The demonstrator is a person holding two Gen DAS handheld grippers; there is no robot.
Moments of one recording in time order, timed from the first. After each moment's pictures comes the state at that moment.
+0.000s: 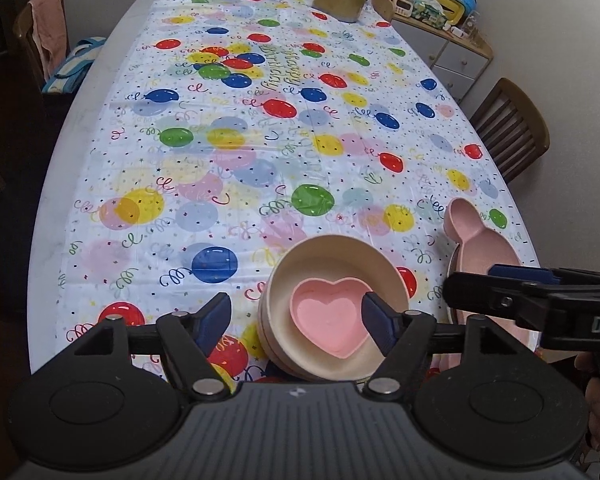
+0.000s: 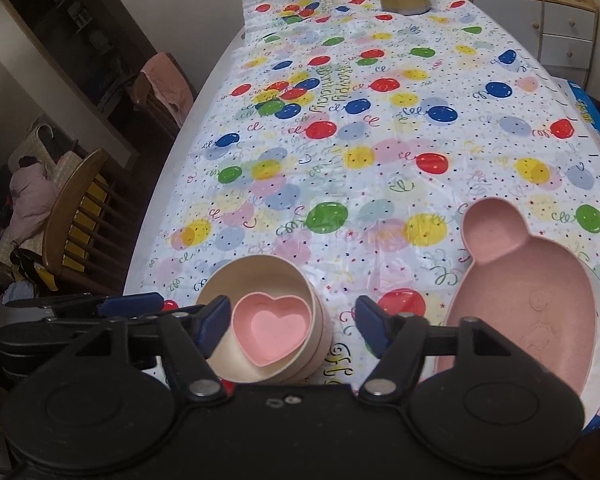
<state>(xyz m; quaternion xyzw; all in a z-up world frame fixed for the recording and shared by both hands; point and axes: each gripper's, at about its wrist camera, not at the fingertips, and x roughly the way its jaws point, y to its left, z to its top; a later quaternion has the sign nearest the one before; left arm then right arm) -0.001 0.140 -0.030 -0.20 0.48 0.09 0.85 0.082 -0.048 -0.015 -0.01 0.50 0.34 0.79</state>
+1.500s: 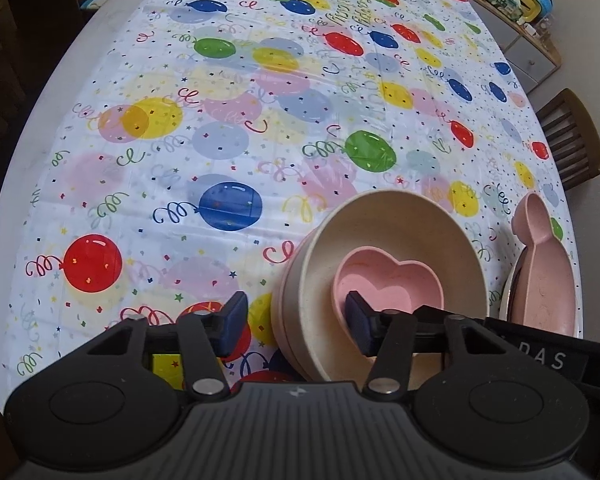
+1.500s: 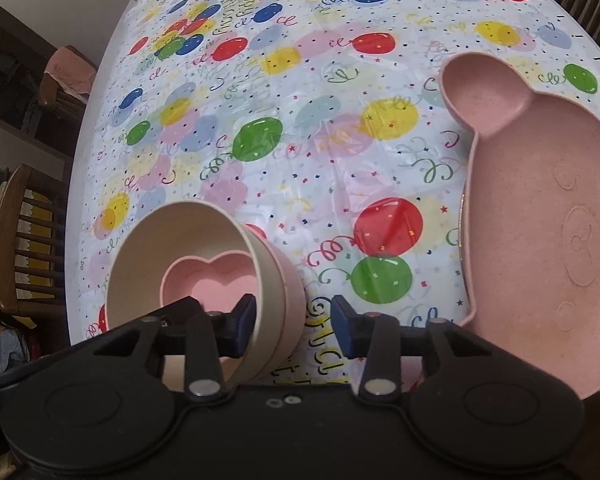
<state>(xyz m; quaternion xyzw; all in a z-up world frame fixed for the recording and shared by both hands) 0.022 0.145 -0.106 -0.28 0.52 0.15 0.79 0.095 -0.025 -0.104 0.04 0.61 0.23 0.76</state>
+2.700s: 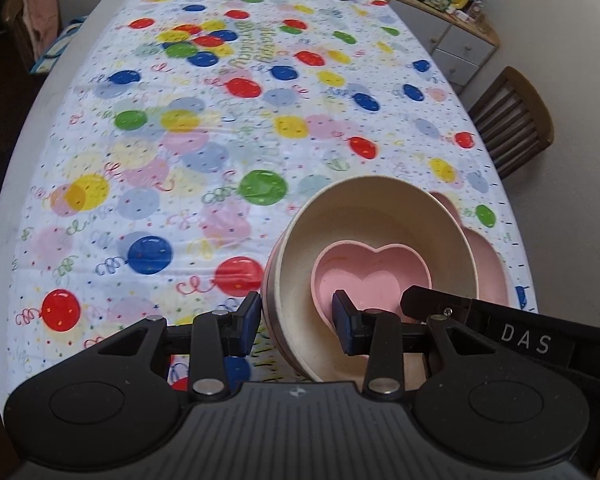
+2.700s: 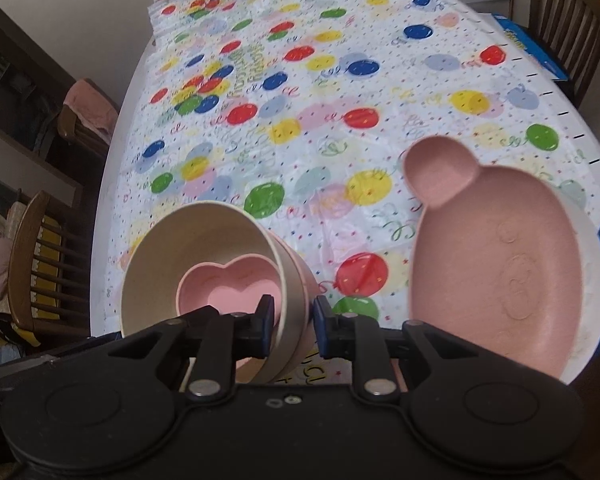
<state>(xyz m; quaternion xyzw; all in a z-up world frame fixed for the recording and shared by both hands) 0.052 0.084 -0.031 -0.22 0.51 0.09 0.83 0.097 -0.064 -0.036 0.05 0.55 0.23 0.80</state>
